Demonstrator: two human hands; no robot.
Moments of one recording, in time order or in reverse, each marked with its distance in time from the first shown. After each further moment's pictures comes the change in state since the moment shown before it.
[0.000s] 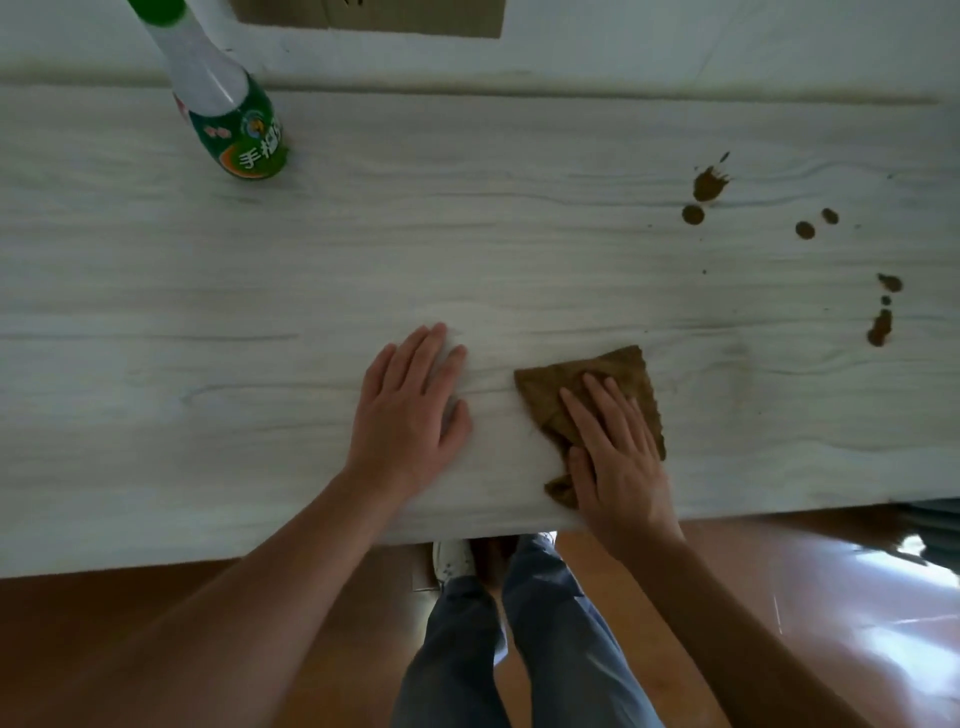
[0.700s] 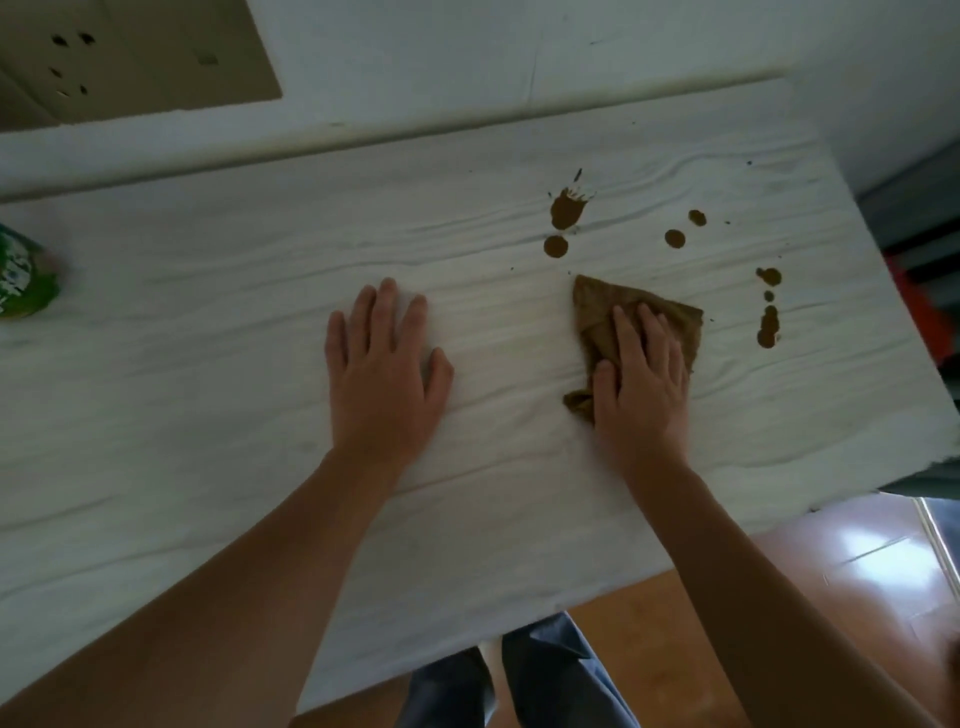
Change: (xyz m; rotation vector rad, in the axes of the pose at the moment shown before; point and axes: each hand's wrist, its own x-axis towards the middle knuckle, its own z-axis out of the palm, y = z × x) left_hand 0.158 0.079 0.030 0.043 0.025 -0.055; right_hand 0.096 0.128 -0.047 -0.003 0.158 0.566
